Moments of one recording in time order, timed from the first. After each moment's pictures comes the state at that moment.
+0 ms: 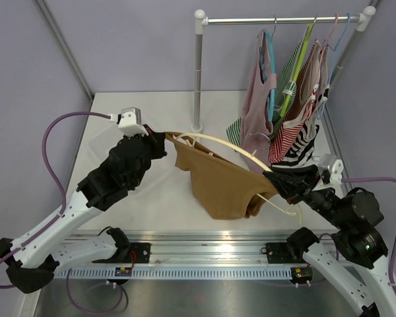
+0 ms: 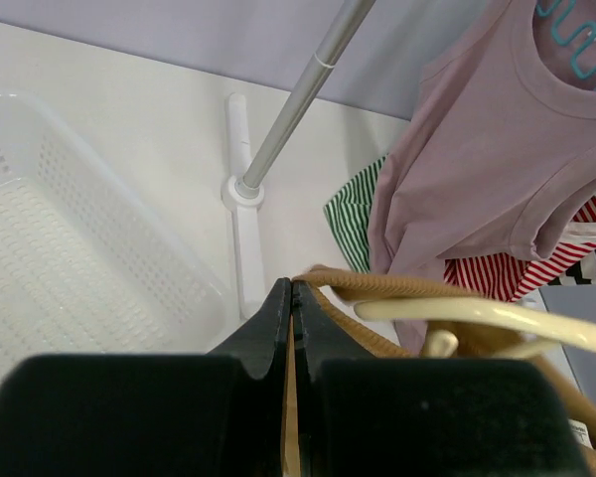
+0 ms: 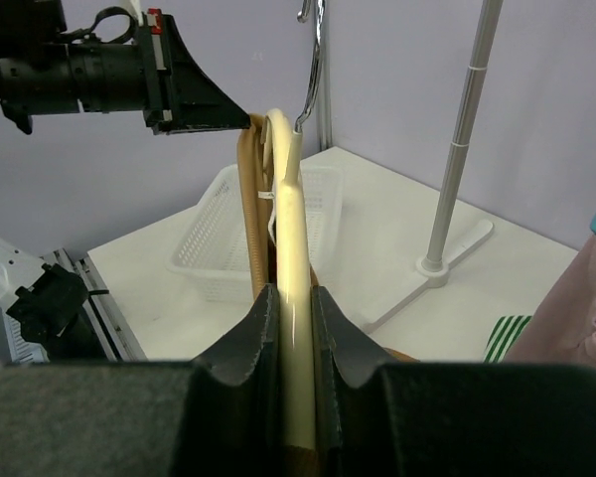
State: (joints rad) left arm -0.85 0.91 1.09 -0.39 -0.63 -0.55; right arm 0.57 0.35 0.84 -0.26 -0.30 0.14
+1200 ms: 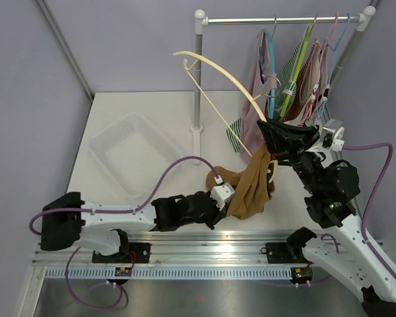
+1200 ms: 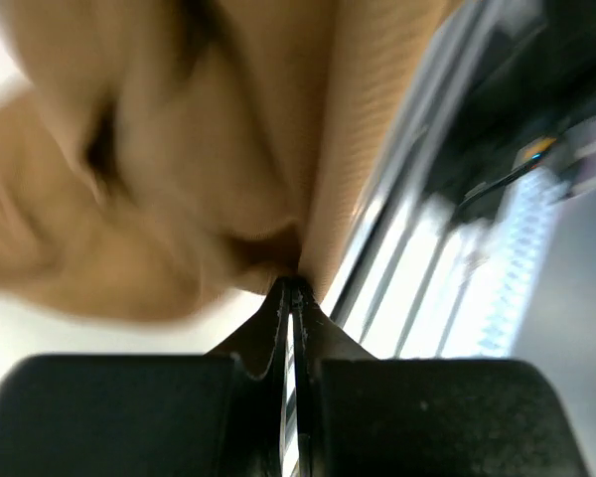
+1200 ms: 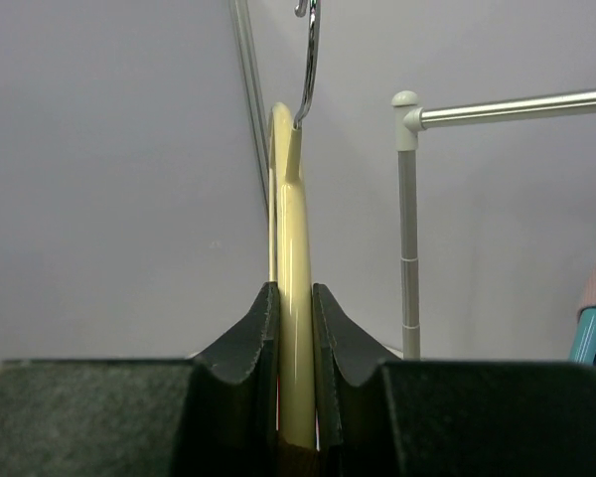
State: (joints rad) left arm -1.30 1.26 0.71 0.07 -0.07 -0.30; right arm 0.57 0.65 0.81 0.43 -0.10 0.25
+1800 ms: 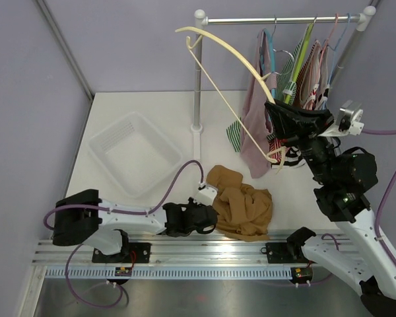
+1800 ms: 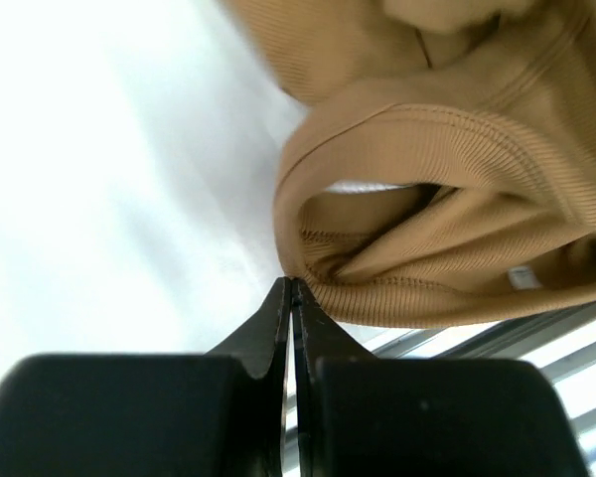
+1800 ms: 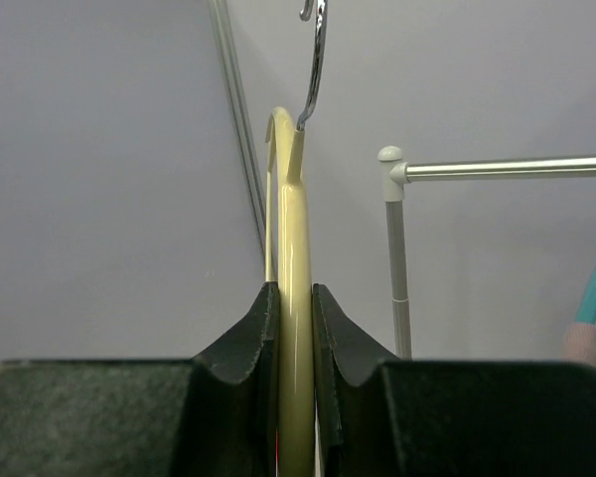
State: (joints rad) left arm -1.38 1.46 0.72 -0.31 -0.52 -0.69; right arm 0.58 0.74 1.04 0.33 -0.08 0.24
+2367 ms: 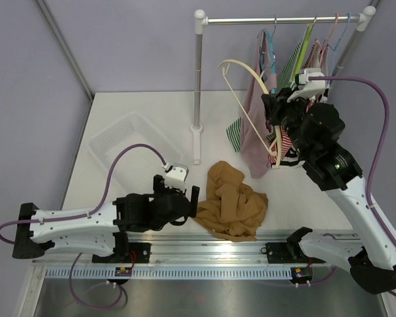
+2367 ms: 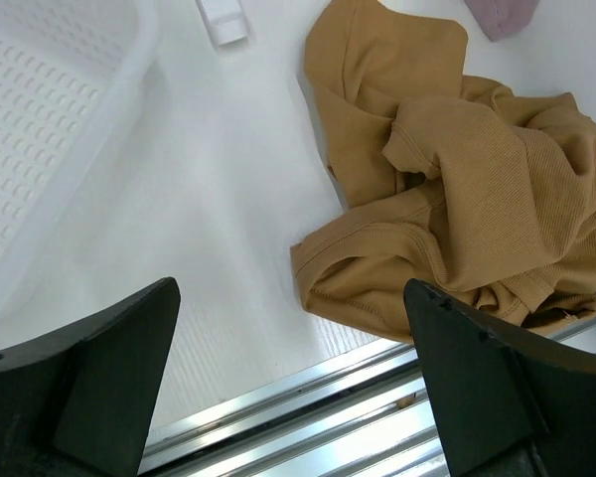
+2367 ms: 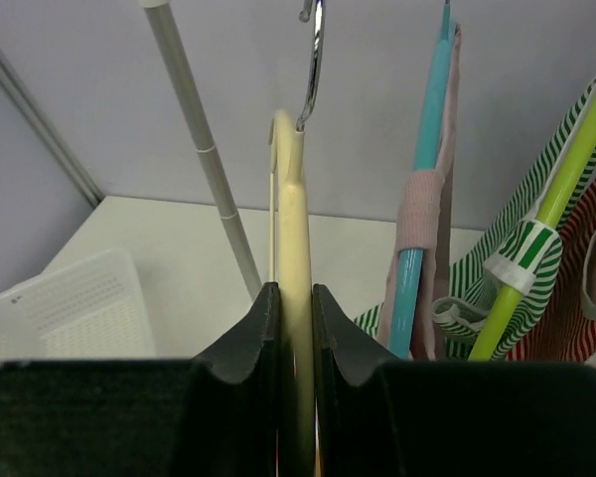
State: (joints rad) left arm -1.38 1.00 0.85 -0.69 -0.75 -0.78; right arm 0.58 1.02 1.40 -0.30 0.29 0.15
